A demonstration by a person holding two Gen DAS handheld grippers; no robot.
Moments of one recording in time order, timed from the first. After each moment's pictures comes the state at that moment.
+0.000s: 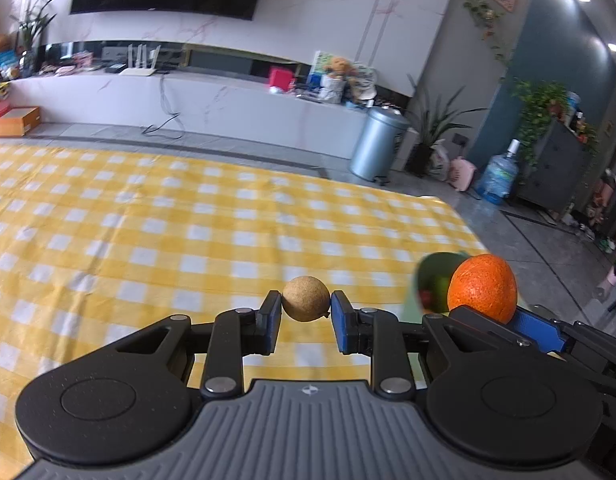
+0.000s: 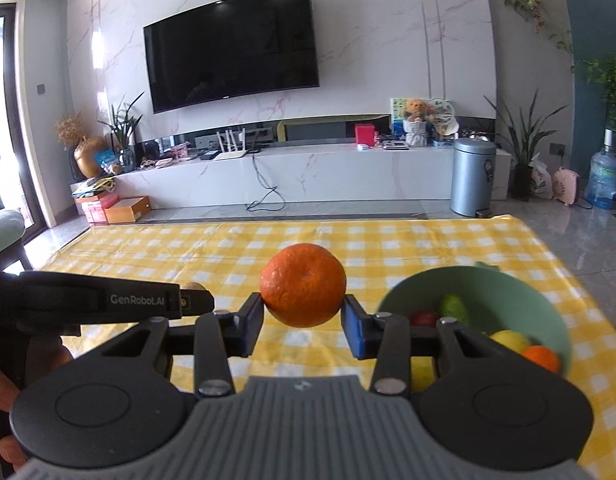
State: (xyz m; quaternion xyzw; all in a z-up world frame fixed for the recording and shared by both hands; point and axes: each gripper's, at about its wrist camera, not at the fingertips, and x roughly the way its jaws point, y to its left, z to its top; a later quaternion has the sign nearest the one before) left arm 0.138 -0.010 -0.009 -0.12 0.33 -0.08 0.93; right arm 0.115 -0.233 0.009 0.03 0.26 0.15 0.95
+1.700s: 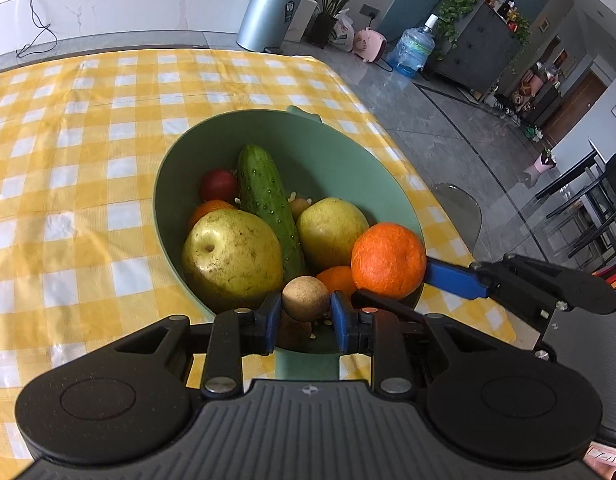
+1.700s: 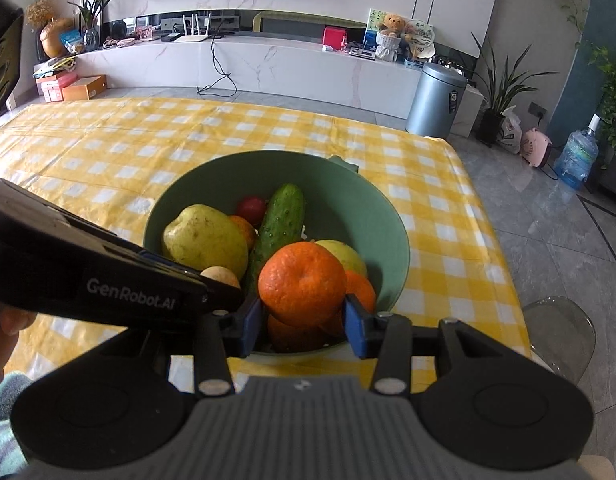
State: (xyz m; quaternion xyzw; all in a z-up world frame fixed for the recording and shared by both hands) left arm 0.195 -0.166 -0.065 -0.10 0.48 -0.23 0.84; right arm 0.166 -0.344 -0.040 -0.10 0.41 0.12 0.90
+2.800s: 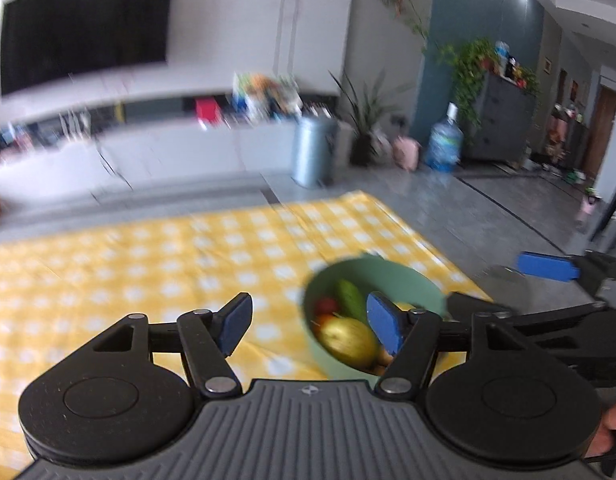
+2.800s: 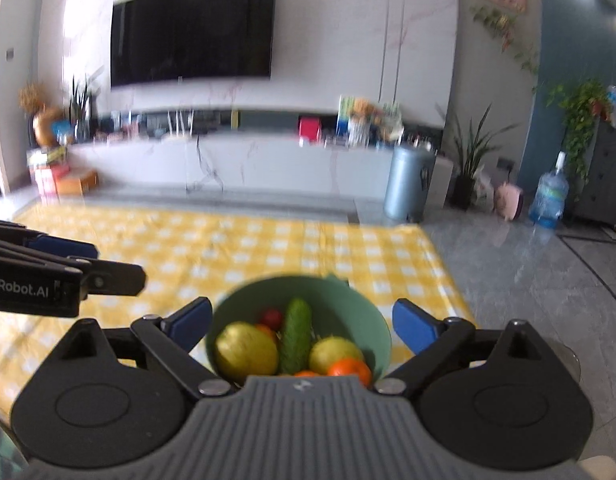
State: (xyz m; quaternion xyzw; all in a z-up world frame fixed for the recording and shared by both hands) left arm 0.092 -0.100 0.050 0.00 0.28 -0.13 0.95; right arm 0.093 -0.328 0.056 -0.02 0.25 0.09 0.96
